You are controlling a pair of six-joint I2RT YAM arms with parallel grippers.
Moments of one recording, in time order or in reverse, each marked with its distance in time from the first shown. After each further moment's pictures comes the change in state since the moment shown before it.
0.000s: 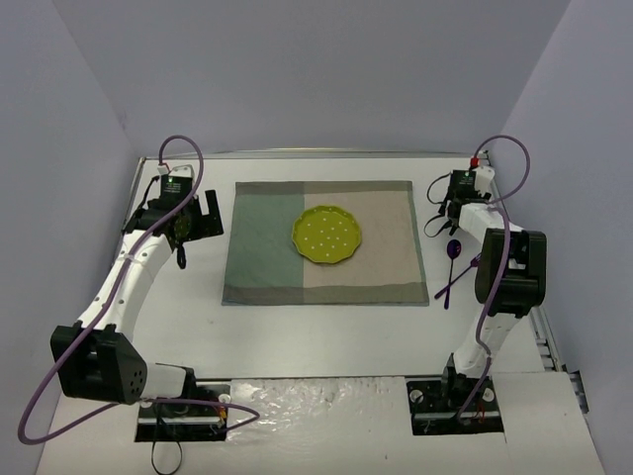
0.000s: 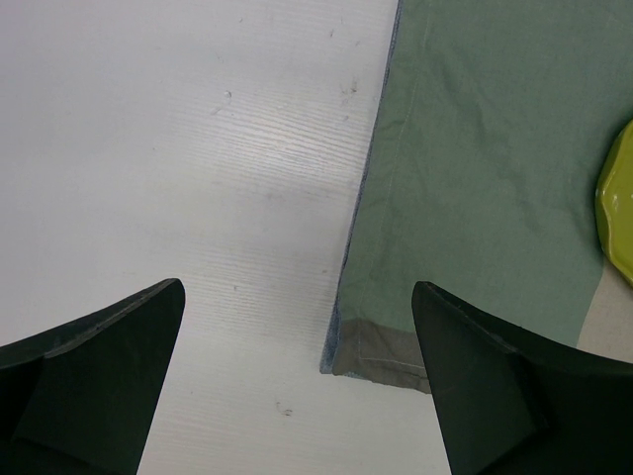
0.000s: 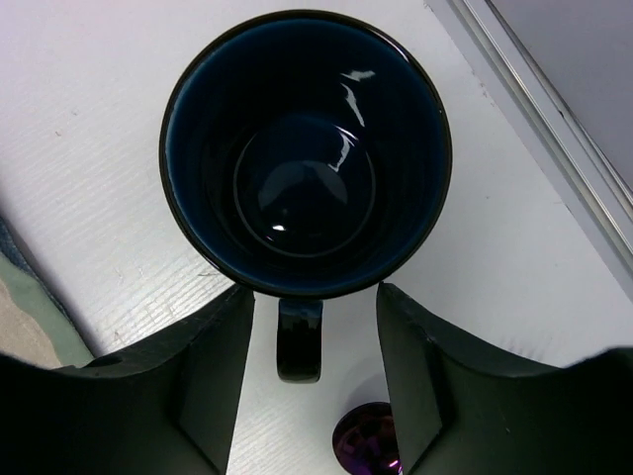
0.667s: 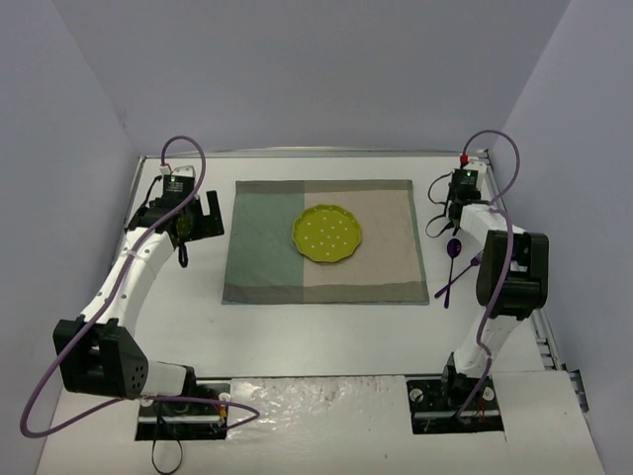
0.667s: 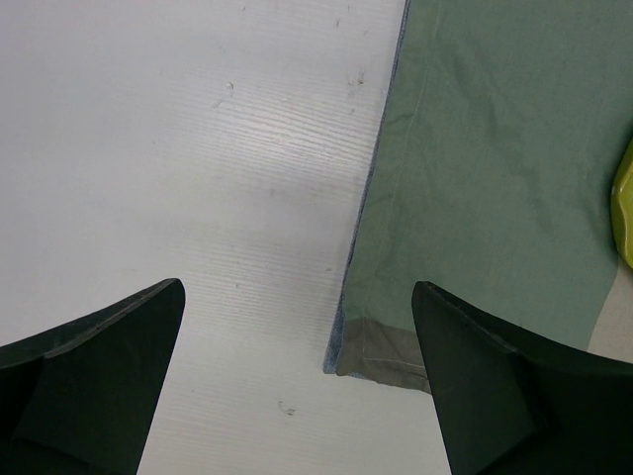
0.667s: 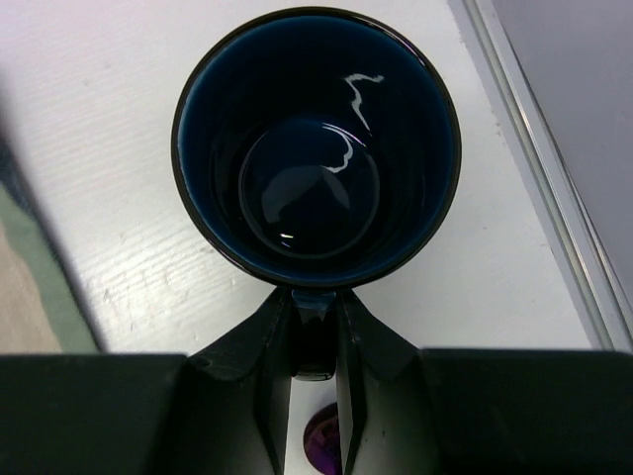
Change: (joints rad) left arm 0.000 0.017 -0.006 0.000 -0.007 0.000; right arm -0.003 -0.025 -0.021 0.033 -0.073 -0.200
